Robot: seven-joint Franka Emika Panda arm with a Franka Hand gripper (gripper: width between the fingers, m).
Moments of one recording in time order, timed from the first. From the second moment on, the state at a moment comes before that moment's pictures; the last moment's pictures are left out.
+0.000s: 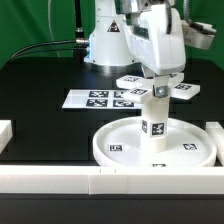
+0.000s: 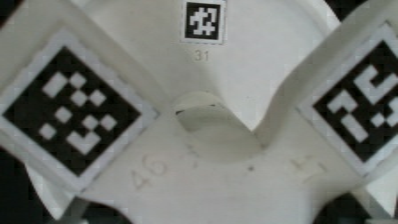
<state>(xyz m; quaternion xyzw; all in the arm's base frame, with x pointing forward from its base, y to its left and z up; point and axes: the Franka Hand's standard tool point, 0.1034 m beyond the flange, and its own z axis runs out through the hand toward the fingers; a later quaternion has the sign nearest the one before) 0.563 0.038 0.100 -0.73 0.68 0.02 0.09</state>
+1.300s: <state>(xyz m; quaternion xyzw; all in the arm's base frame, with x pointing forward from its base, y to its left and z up) 0.570 0.044 0.130 -0.58 0.80 0.04 0.13</state>
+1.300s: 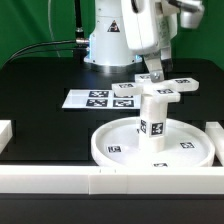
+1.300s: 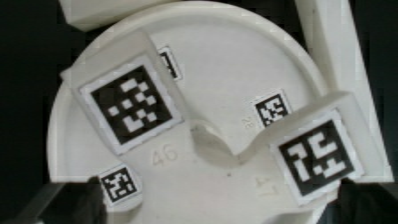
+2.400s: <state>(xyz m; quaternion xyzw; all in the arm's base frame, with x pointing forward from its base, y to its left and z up) 0.577 0.052 0.129 -0.89 0.45 0.01 0.11</state>
